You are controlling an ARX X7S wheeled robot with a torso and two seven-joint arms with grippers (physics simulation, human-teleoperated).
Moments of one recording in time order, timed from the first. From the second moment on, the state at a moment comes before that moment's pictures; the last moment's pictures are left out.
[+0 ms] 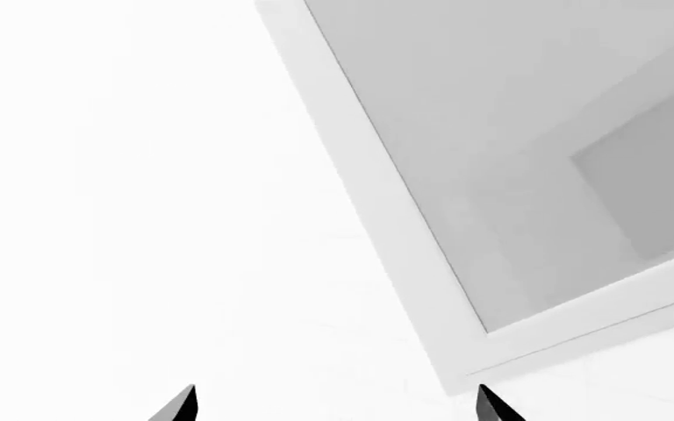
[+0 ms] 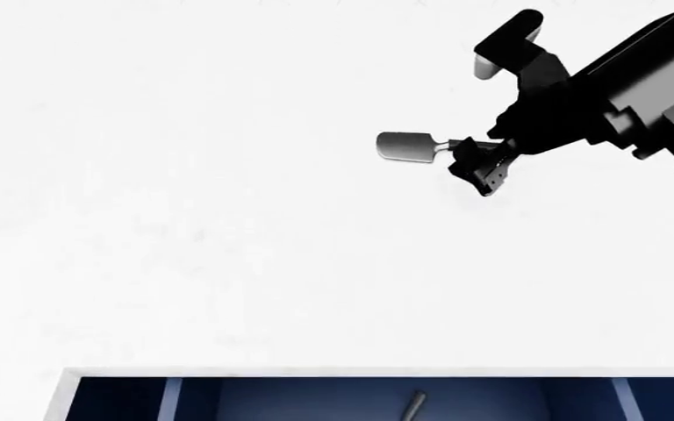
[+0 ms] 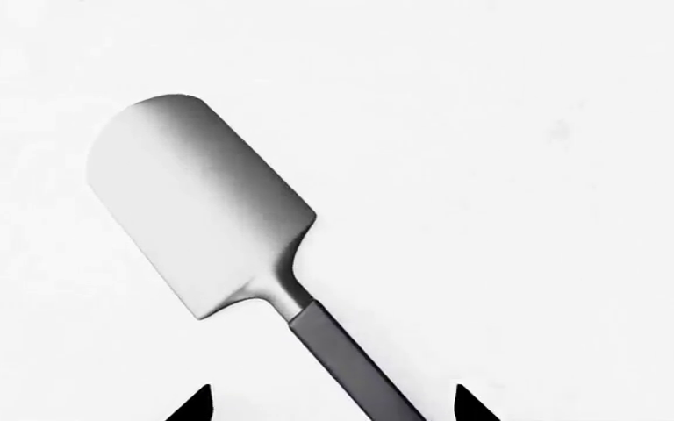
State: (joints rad) left arm 0.79 -0.47 -1.52 1.05 -0.77 -0.10 -0.31; right arm 1.81 0.38 -1.57 0.92 0.90 0.80 -0.72
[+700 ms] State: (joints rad) left arm 0.79 -0.46 -1.41 1.05 -0.69 -0.06 -0.32; right arm 1.77 0.19 -1.14 1.24 0.44 0.93 -0.85
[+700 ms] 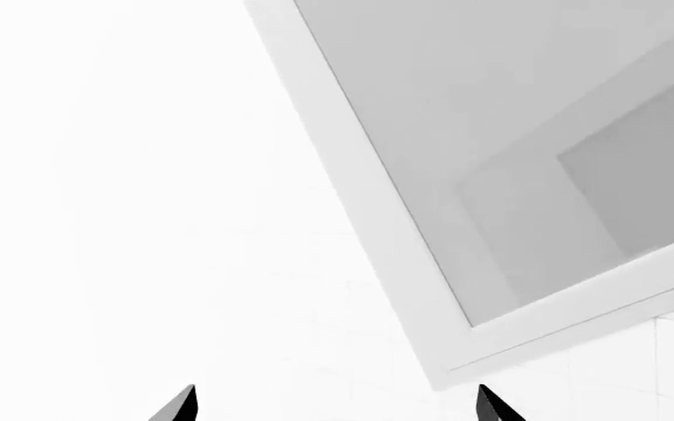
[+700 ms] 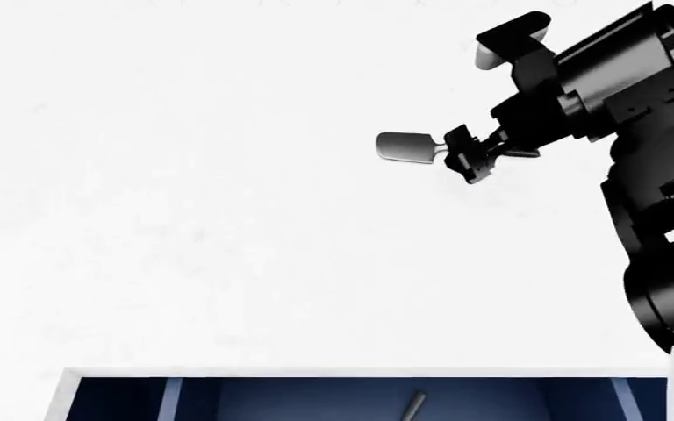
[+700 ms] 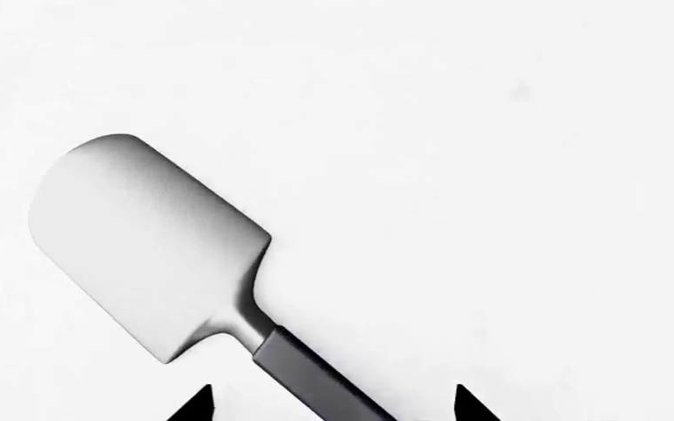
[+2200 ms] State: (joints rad) left arm 0.79 -0.45 -1.37 1.05 -0.66 -0.05 -0.33; right arm 1.73 0.12 -0.84 1.19 0.00 1.03 -1.04
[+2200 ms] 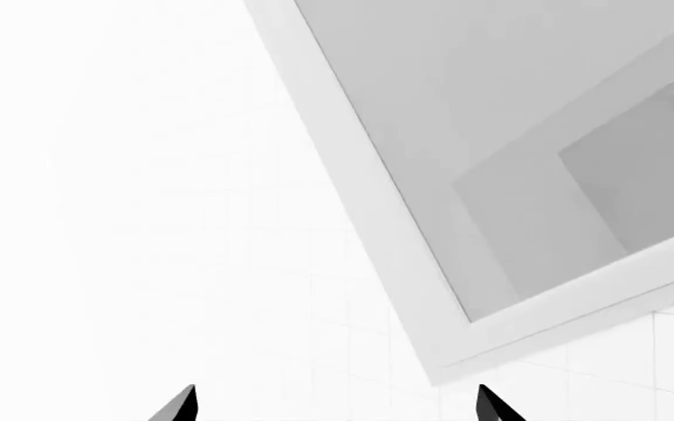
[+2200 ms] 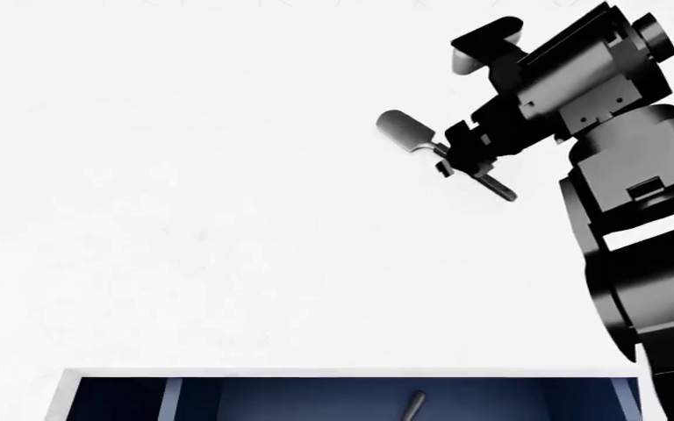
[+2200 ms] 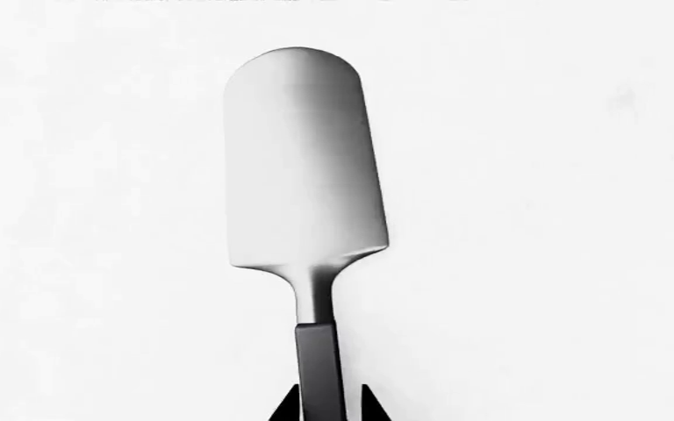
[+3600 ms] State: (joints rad) left arm 0.79 -0.45 -1.54 1.05 -0.89 -0.05 -0.29; right arm 1.55 0.40 -0.66 0.31 0.24 1.50 -0.74
